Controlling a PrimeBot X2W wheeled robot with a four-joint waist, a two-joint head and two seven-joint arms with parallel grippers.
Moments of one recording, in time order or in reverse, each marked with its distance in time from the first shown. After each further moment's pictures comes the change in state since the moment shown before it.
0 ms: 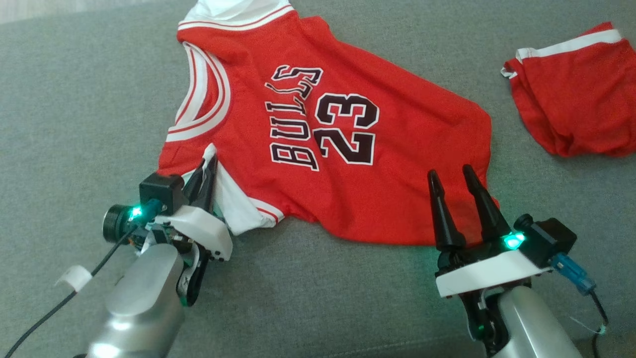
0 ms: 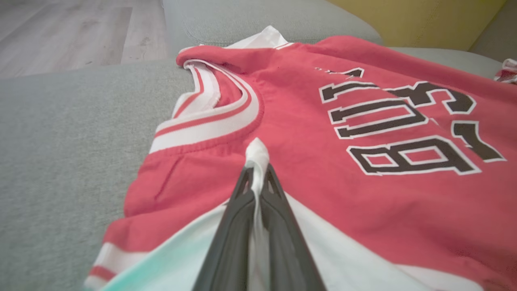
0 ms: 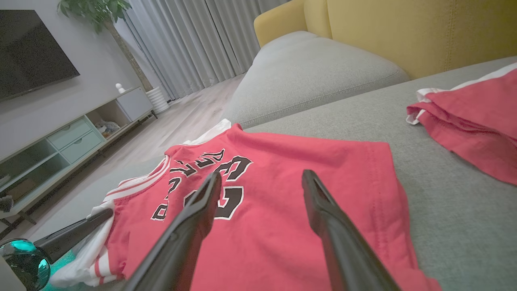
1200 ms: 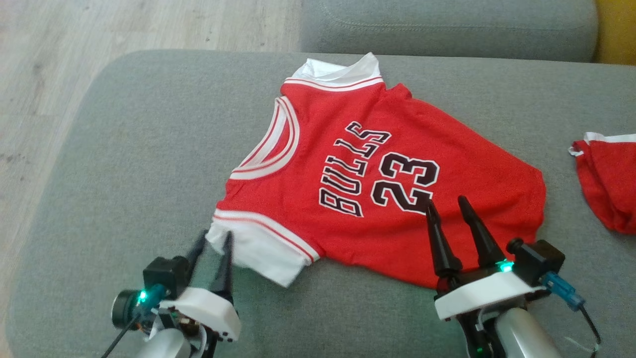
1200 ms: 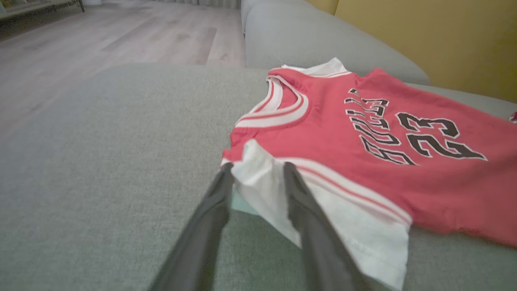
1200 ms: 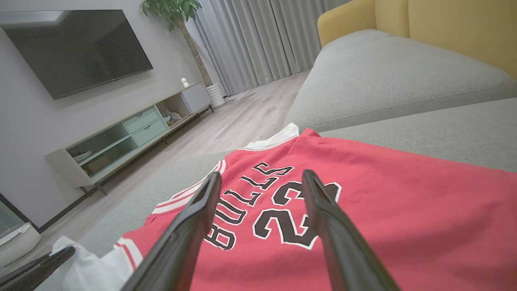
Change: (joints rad) left arm 0.347 0.065 -0.018 -0.332 -0.061 0.132 0.024; right arm 0.046 0.000 0.009 0.082 0.016 0.000 0.000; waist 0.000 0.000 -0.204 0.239
